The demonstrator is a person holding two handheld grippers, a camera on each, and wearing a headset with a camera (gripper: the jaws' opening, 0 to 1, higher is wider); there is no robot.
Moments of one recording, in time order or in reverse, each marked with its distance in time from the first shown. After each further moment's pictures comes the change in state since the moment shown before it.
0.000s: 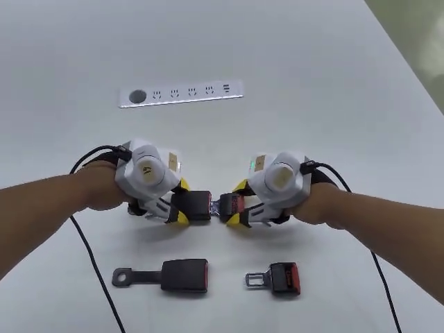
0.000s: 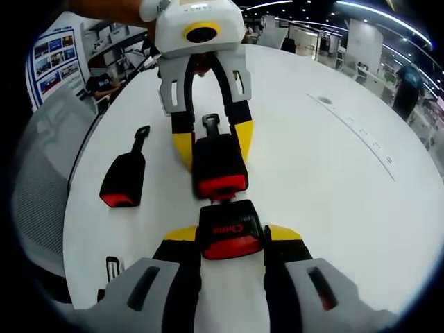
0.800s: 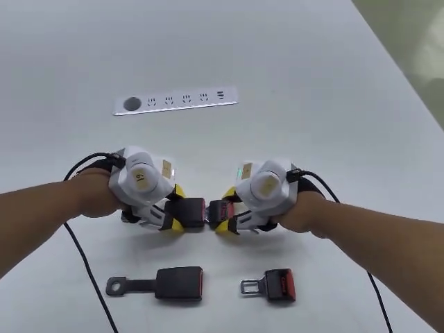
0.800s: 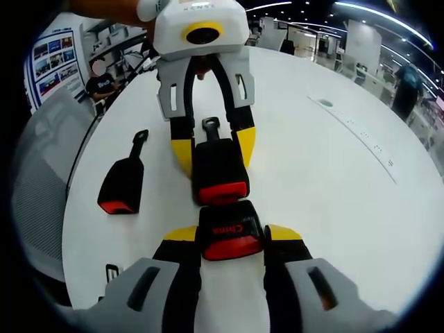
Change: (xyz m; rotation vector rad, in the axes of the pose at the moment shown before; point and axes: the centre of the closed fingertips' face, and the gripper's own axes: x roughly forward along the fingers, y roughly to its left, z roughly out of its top) left arm 0.003 -0.006 0.005 0.015 0.002 -0.010; right arm 0.003 0.000 0.002 0.006 -0.019 -0.003
